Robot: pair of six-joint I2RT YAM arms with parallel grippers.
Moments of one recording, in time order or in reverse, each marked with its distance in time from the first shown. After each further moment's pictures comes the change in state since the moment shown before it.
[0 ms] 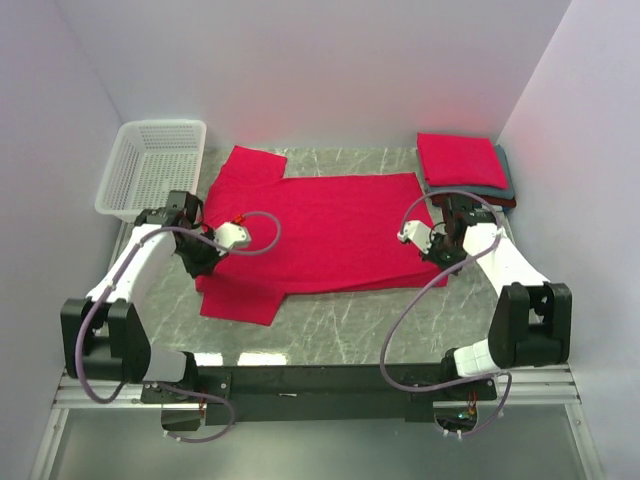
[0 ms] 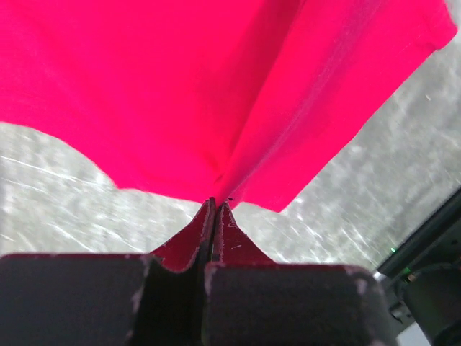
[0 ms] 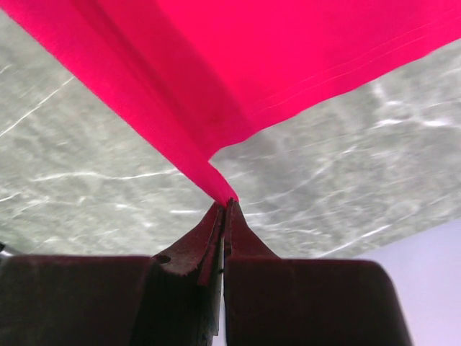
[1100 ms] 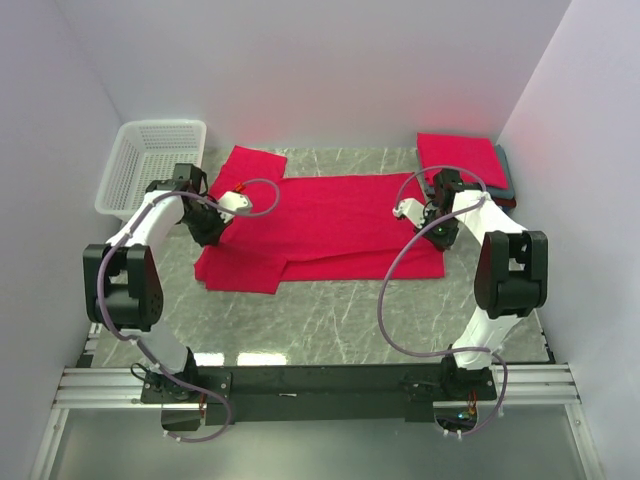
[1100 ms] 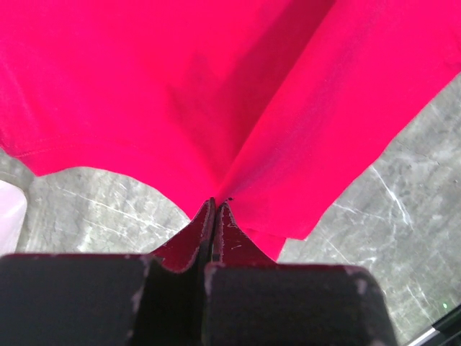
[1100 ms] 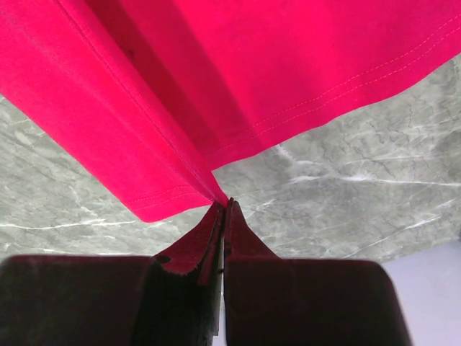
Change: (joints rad) left arm 0.033 0.323 0.256 0.113 0.029 -0.053; right arm -0.010 0.349 0.297 0.015 0.011 0.000
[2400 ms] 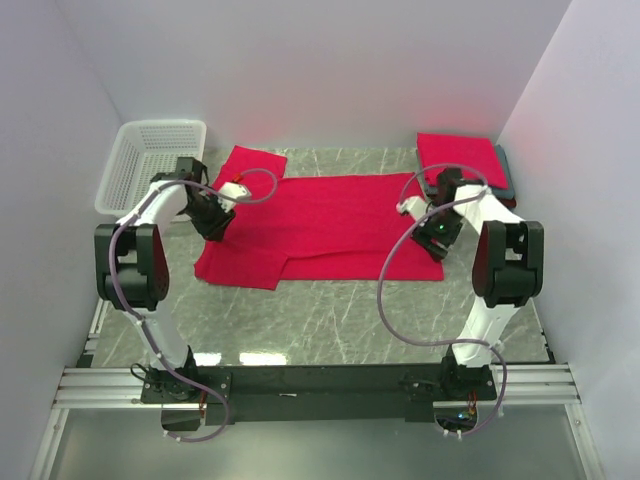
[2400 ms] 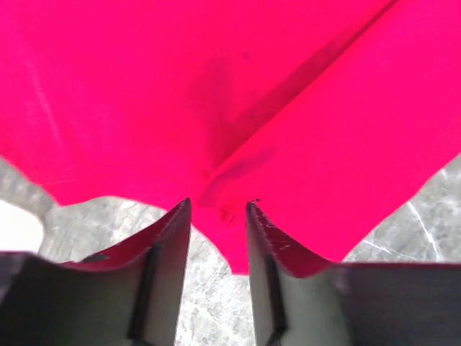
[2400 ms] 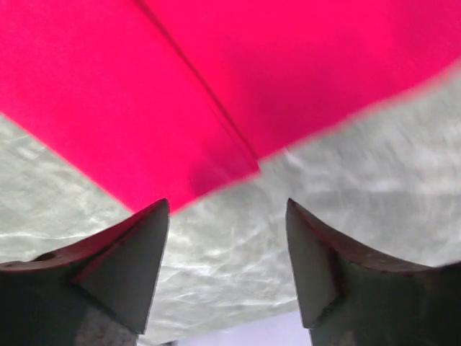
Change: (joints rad) left arm 0.016 0.168 0.102 0.064 -0.002 -0.052; right arm -0.021 0.086 0.037 -0.027 -0.016 0.063
